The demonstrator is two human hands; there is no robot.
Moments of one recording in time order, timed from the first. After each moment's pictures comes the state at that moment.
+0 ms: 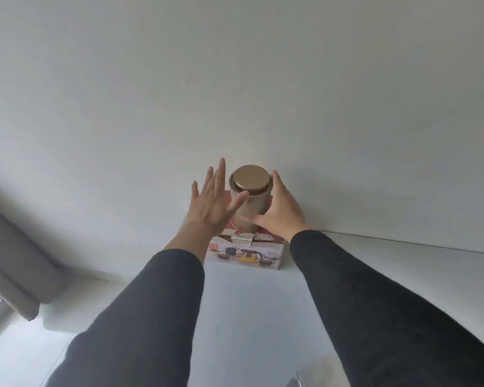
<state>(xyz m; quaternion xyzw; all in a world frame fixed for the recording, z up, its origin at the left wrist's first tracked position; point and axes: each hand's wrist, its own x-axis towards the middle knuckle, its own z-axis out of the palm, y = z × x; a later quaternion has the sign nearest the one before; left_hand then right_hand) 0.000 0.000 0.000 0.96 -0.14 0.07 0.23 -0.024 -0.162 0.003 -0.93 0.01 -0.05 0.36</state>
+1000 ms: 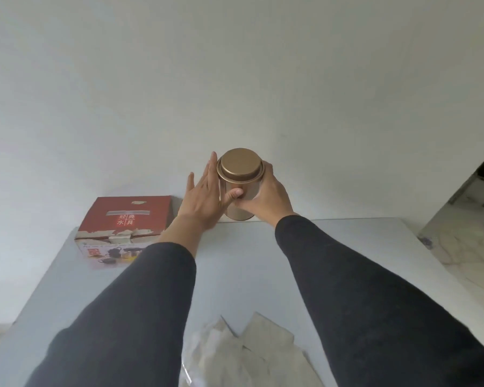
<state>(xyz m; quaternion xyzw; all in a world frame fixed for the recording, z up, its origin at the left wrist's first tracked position) -0.107 -0.221 0.051 0.92 -0.29 0.09 0.23 -0.161 -0.364 0.064 -0.89 0.10 -0.19 0.39</state>
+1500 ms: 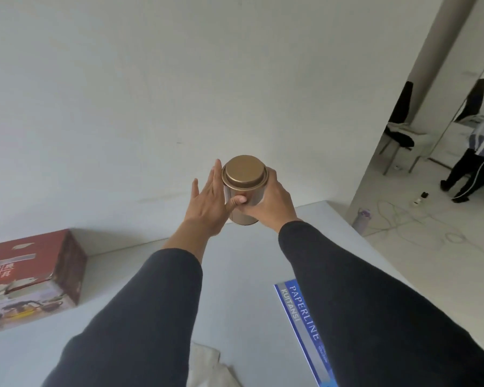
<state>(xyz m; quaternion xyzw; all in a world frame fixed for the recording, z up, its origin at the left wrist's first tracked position) -0.167 -0.438 0.055 0.90 -0.40 0.06 0.16 -0.255 -0.562 0.064 -0.87 0.21 -0.25 0.36</state>
